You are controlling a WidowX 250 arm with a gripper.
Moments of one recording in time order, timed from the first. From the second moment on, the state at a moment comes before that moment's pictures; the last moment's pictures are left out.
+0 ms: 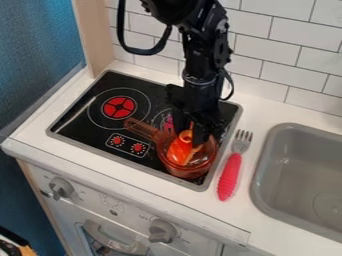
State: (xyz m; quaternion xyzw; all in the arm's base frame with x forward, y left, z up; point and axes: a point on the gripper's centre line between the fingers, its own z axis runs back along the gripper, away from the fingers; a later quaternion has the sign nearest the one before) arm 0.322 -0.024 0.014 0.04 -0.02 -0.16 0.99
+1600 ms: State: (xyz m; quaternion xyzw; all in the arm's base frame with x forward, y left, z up) arm 0.351 0.084 0.047 0.07 -0.05 0.04 1.00
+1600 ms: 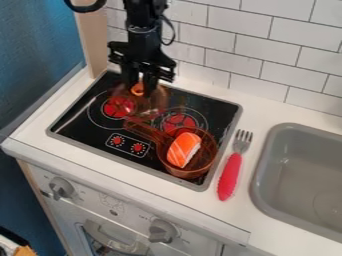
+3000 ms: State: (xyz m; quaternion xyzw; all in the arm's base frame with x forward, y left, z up) arm 0.395 0.169 -0.001 0.02 -0.02 0.14 0.99
